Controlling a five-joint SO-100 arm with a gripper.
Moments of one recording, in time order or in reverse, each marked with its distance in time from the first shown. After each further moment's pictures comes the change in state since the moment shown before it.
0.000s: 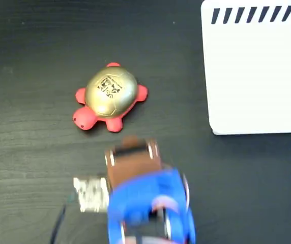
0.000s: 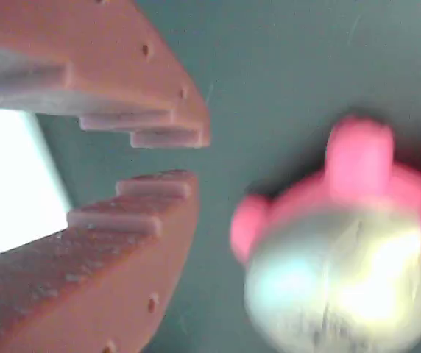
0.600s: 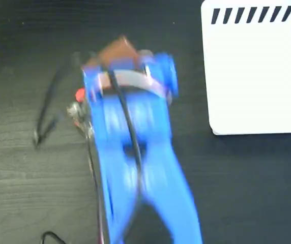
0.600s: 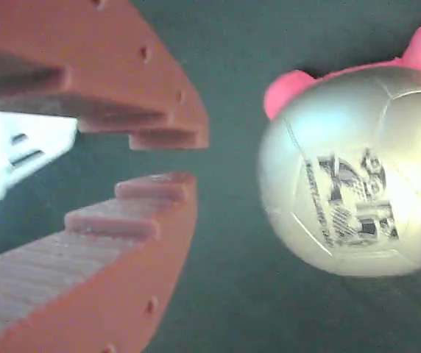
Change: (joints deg) arm -0.4 -59.3 -62.5 22.4 -23.4
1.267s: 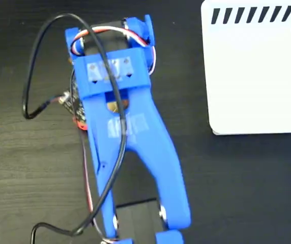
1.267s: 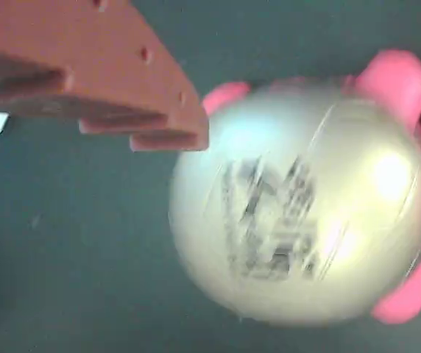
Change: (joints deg) arm -2.2 -16.3 -16.1 11.2 -5.0
